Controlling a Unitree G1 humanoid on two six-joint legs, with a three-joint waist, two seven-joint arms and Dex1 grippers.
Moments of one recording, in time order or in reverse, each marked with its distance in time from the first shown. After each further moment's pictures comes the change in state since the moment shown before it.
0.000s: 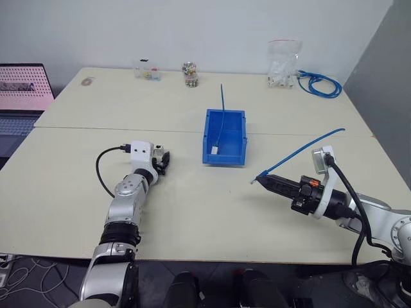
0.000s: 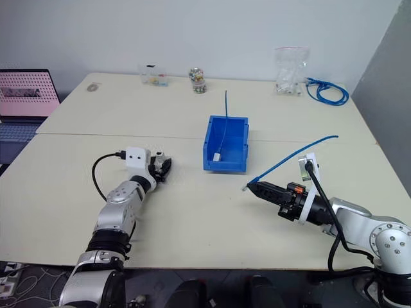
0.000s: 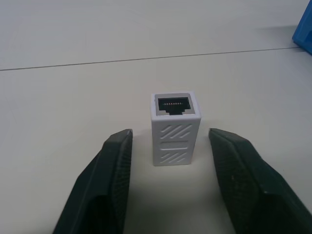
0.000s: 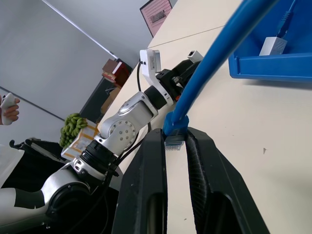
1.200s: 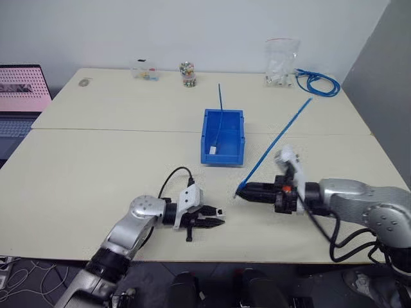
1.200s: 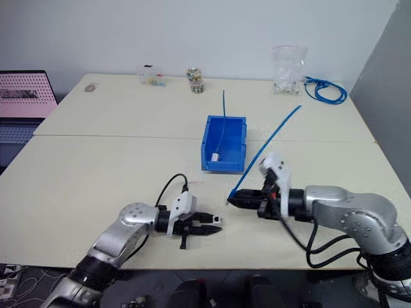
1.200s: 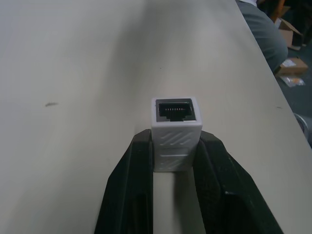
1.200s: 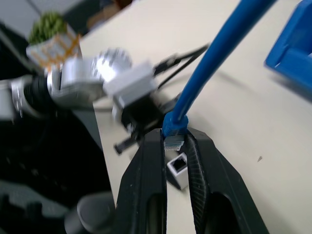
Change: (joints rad) left arm 0.204 0.184 -0.473 -0.426 -0.100 -0.013 -0.939; right arm -0.242 -0.071 0.365 -0.069 -0.669 -0.035 0.414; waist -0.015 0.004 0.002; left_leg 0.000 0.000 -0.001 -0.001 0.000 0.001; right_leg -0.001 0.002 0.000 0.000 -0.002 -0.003
